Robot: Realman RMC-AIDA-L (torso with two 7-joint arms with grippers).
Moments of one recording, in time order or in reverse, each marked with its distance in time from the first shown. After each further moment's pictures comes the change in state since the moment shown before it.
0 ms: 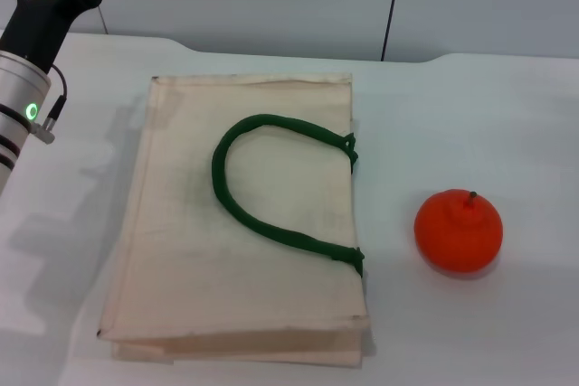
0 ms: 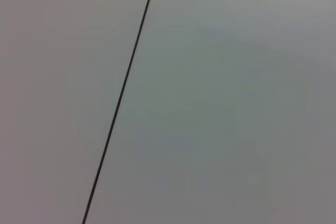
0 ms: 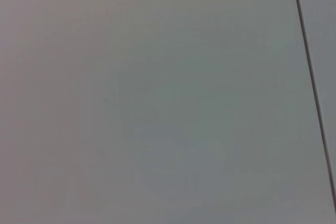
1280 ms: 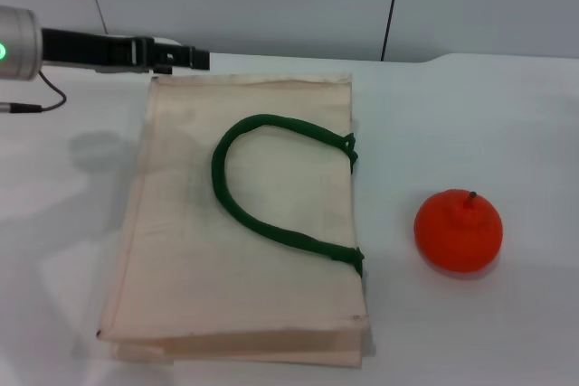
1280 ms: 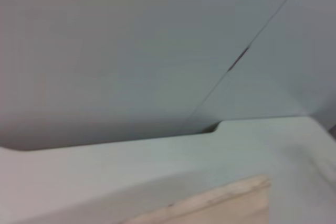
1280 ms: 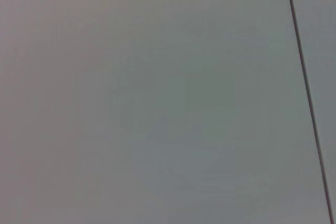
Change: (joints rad) left arm -0.338 0.097 0.006 -0.659 1.334 0.232 -1.328; right arm -0.002 -0.003 0.002 -0.003 0.001 -0.009 0.000
